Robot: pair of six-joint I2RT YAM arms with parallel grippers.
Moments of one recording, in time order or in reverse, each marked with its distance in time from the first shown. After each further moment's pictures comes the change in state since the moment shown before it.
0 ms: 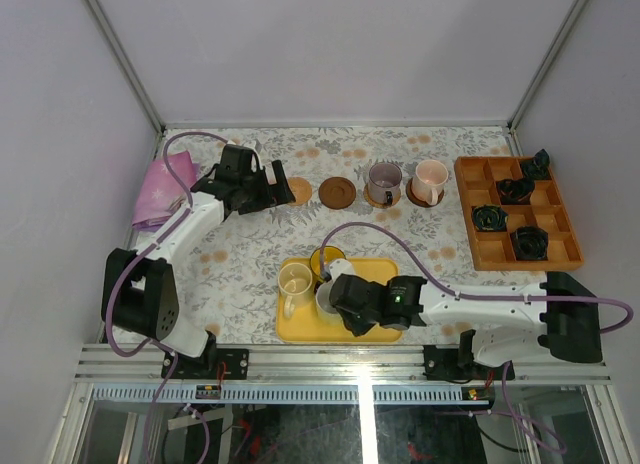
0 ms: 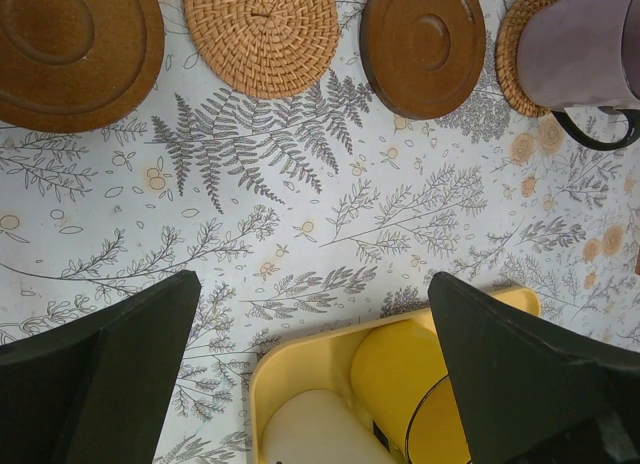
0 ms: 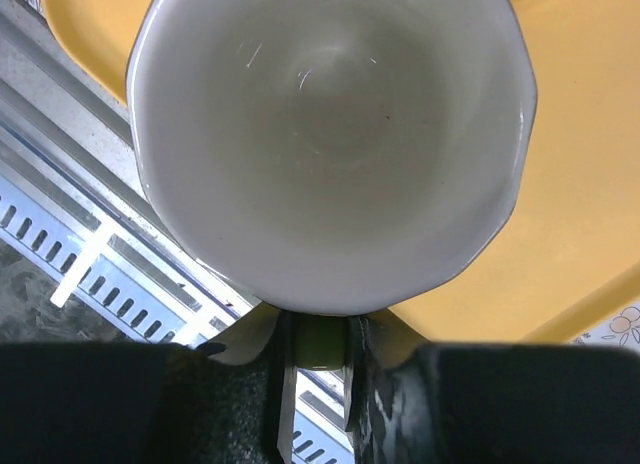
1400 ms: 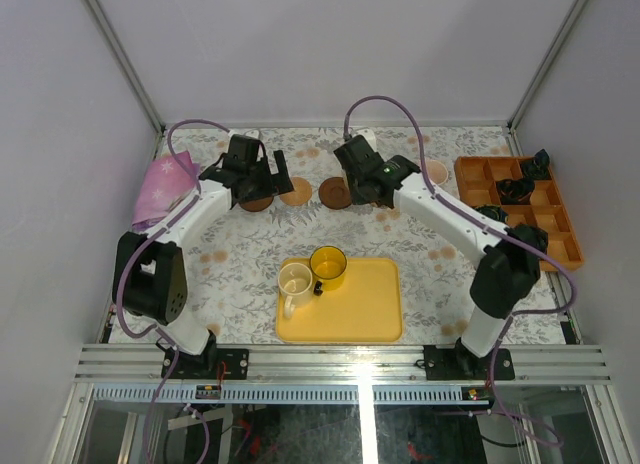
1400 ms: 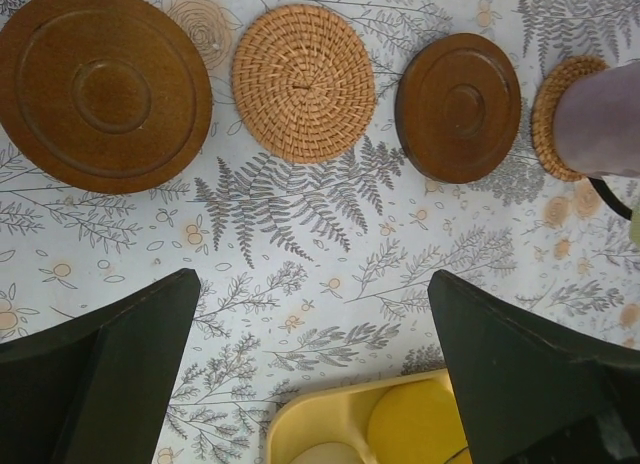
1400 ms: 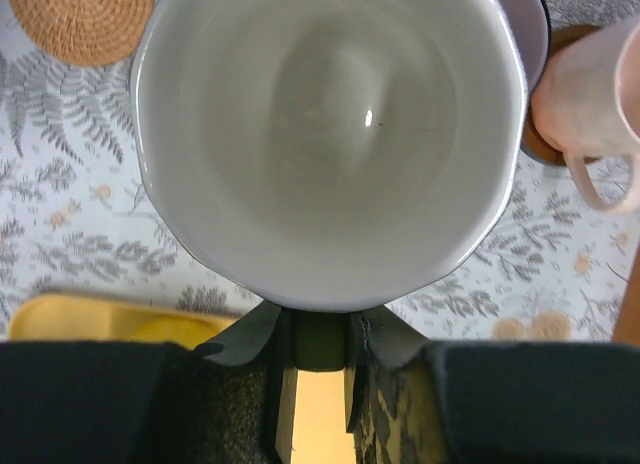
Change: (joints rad) left arm -0.005 0.100 0.110 0.001 -0.130 0.009; right arm -0.582 0.404 0.746 -0.217 0.266 -0.190
